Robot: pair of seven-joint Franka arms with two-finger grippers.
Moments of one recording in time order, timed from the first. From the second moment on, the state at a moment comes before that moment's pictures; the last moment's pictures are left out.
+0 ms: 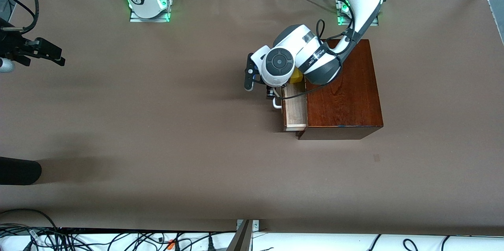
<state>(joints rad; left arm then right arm) -0.33 0.63 -0.44 -1.52 0.05 1.86 0.90 0.03 0.00 -0.06 -1.61 -0.01 1.58 -0.05</state>
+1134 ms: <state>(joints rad) -0.28 0.62 -0.44 -1.53 0.14 1.75 0.86 0.03 0.00 -0.06 -1.61 -0.01 1.58 -0.05</state>
